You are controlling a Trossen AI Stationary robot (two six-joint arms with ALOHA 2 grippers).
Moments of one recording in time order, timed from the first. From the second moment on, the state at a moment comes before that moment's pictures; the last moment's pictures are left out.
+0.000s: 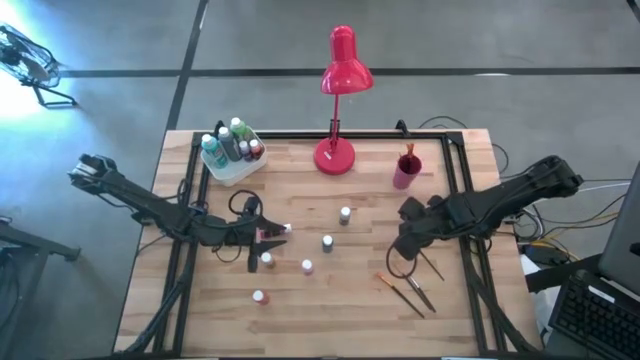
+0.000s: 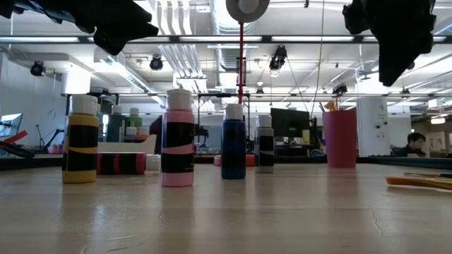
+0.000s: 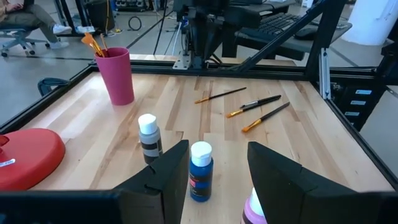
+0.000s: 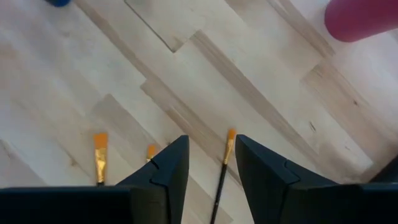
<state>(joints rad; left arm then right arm) -0.42 0.96 0.50 0.25 -0.48 -0.16 0.34 1.26 1.04 -1.18 0.26 1.10</state>
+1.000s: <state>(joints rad) -0.41 0.96 0.50 0.25 -0.48 -0.16 0.17 1.27 0.82 -1.01 0.17 1.06</state>
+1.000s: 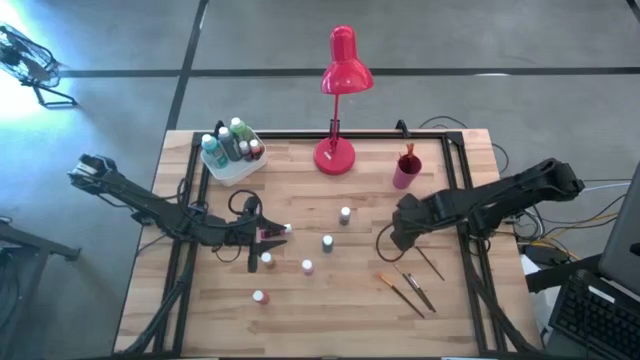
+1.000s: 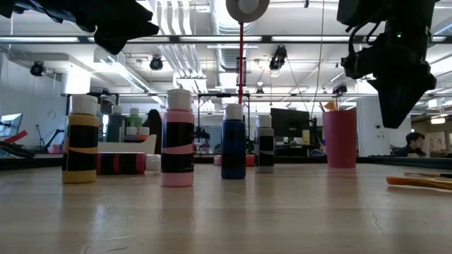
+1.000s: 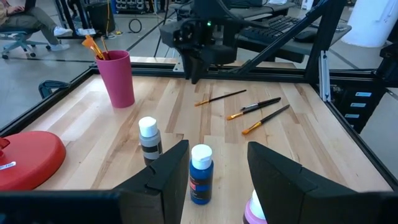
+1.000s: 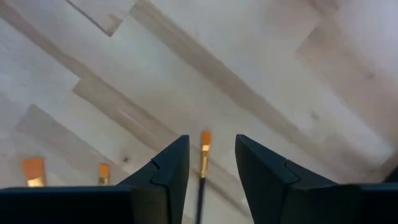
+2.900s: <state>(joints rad) -0.45 0.85 0.53 0.13 -0.57 -0.18 0.15 1.26 0.83 -0.07 0.47 0.47</state>
